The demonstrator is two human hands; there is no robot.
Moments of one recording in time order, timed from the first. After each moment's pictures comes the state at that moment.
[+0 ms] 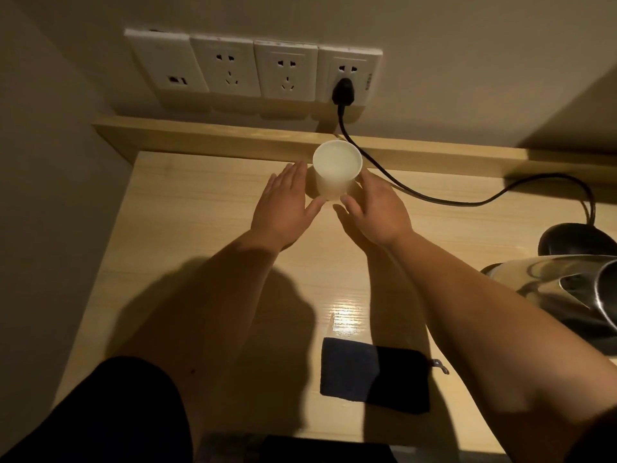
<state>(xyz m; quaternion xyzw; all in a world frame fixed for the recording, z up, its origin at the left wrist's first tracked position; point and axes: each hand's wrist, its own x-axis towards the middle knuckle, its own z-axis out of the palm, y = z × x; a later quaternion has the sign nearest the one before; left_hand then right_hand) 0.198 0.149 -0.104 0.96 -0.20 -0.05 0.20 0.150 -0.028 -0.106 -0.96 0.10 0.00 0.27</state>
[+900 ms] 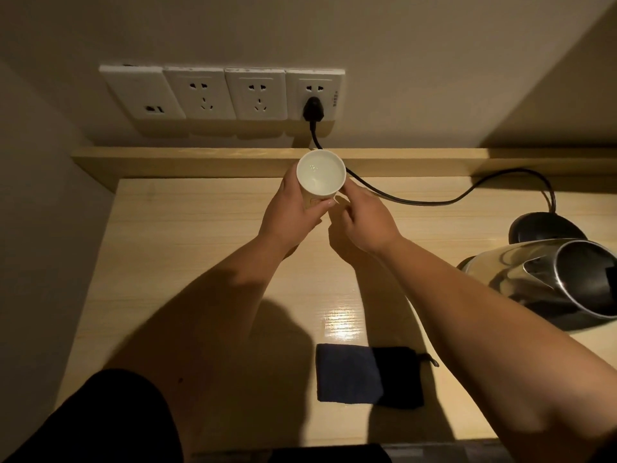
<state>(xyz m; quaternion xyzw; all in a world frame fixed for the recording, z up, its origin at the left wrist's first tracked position) 0.189 0.113 -0.080 0.87 -0.13 -0.11 0.46 0.130 -0.033 -0.085 -0.94 0.06 -0.04 0.32</state>
